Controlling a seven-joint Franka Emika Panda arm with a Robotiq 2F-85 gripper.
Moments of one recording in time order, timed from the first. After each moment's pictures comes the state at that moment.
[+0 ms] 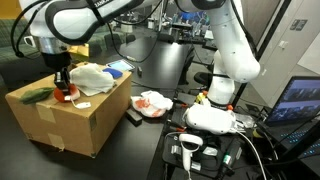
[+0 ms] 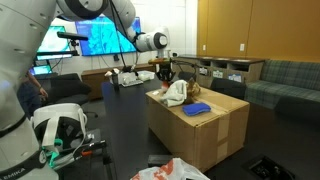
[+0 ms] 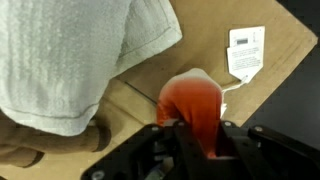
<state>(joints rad) 0.34 0.58 0.18 -1.53 -0.20 2.09 -0.13</state>
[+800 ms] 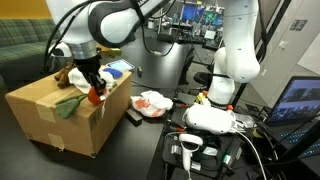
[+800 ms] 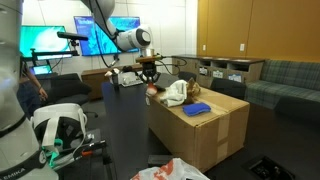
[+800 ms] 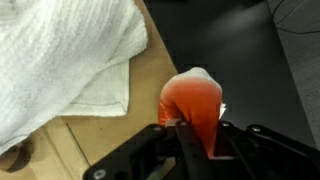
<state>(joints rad) 0.32 0.29 0.25 -1.93 -0.29 2.08 -0.47</state>
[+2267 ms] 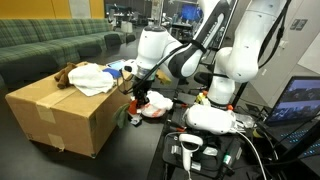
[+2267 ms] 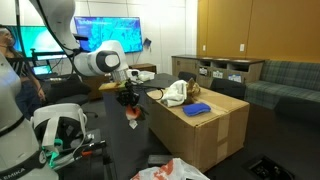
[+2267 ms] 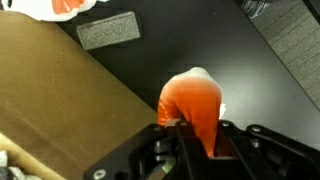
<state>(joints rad) 0.24 -0.11 0.28 -2.75 -0.27 2.75 -0.09</state>
